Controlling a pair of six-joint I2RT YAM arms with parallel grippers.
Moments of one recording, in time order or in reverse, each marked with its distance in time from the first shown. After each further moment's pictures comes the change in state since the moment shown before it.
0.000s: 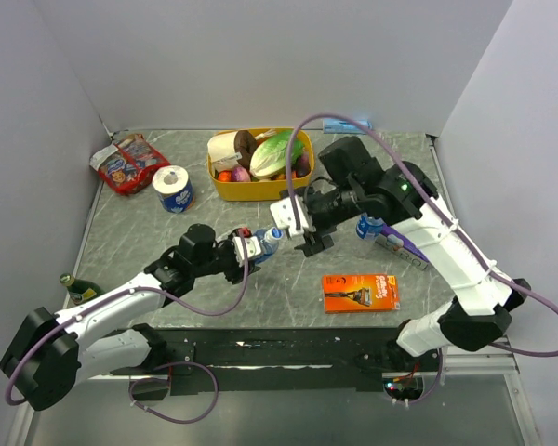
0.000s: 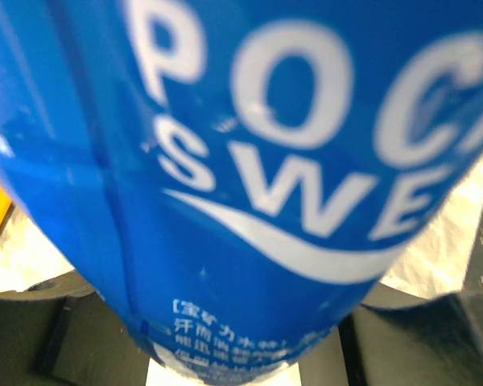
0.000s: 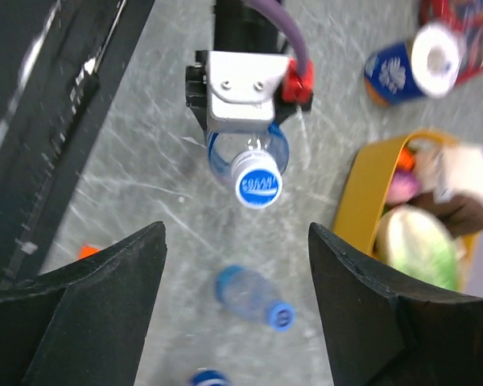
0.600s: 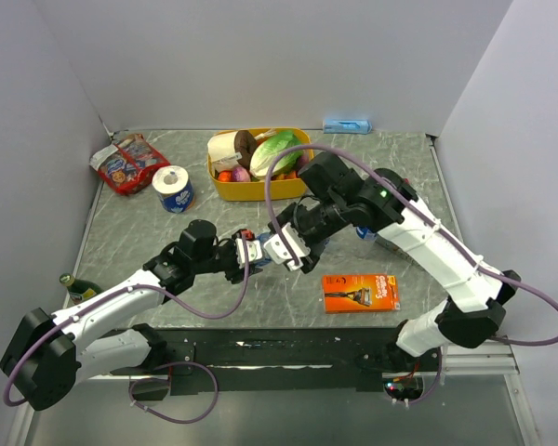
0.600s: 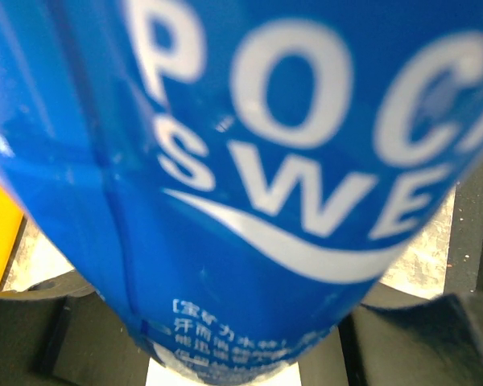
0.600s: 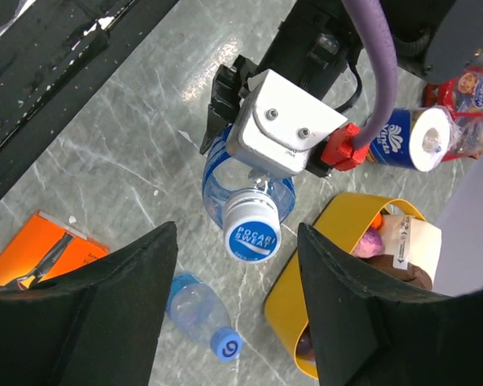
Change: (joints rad) left arm -0.001 0.000 0.062 -0.099 0.114 0.119; right arm 0.118 0.008 -0.059 -0.034 0.035 -0.320
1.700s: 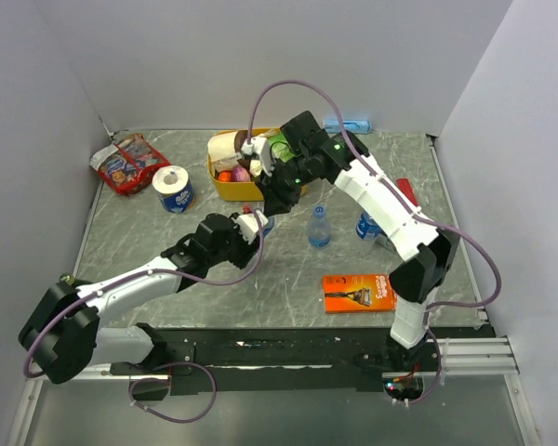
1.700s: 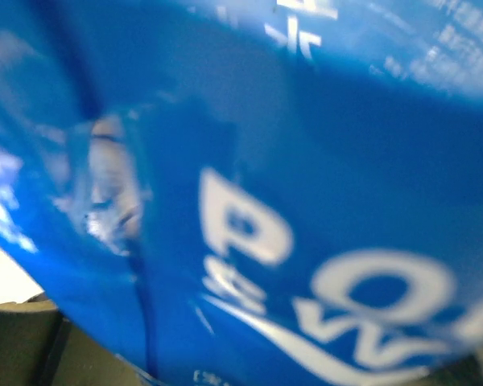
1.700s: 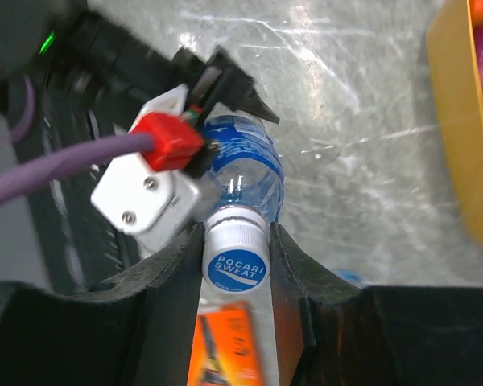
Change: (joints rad) left arm -0.020 0.162 0.069 0.047 -0.439 -0.310; right arm -0.188 0.366 0.214 0.163 0.028 0.954
